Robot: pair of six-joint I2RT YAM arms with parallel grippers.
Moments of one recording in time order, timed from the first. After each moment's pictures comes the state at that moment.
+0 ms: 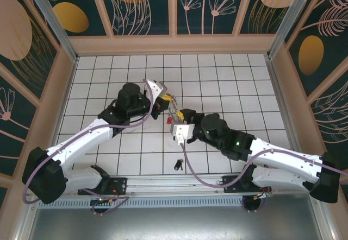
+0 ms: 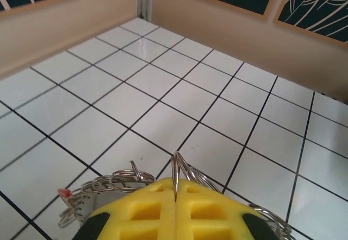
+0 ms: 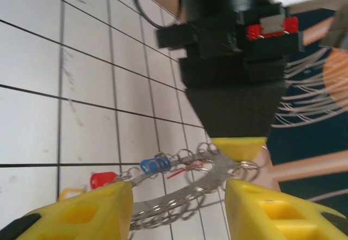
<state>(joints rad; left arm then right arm) -0.64 1.24 0.87 0.00 0.40 -0.05 1.13 0.96 0.72 -0.08 0.24 -0.87</state>
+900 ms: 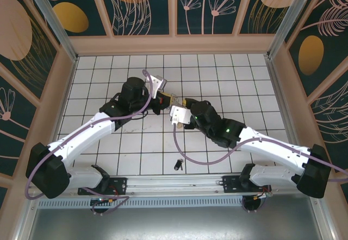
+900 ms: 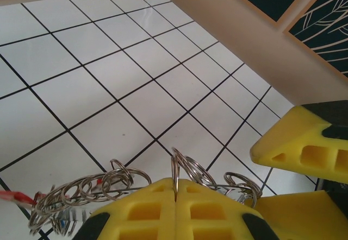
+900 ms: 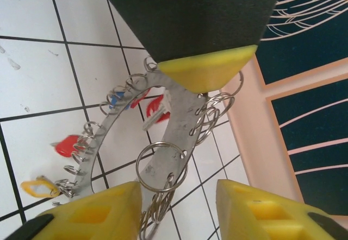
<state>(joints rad) -0.64 1.29 0.98 -0.14 0.39 -0.26 1.02 1.12 0.87 -0.23 0.38 -0.76</state>
